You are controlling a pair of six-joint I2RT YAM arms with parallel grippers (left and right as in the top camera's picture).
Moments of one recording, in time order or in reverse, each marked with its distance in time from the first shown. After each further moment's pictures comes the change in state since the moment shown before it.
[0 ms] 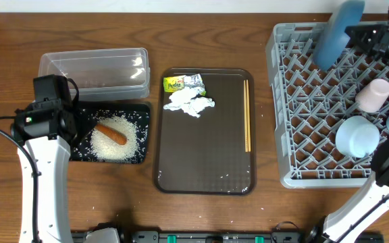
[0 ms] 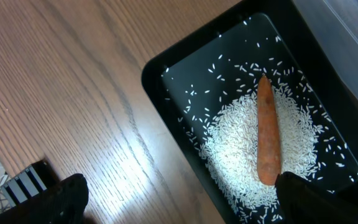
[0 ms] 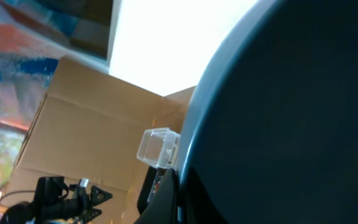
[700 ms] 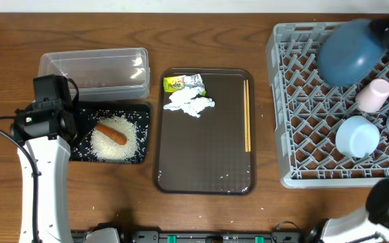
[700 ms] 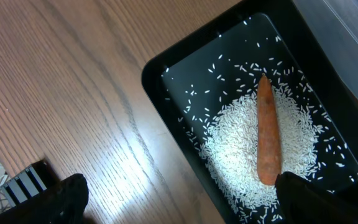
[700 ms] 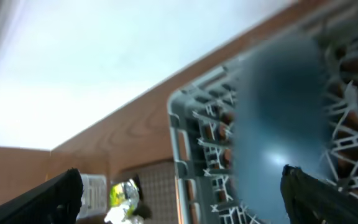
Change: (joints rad) left arm 0.000 0.000 0.000 0.000 0.000 0.000; right arm -0.014 -0.356 -0.010 -0.196 0.629 0.089
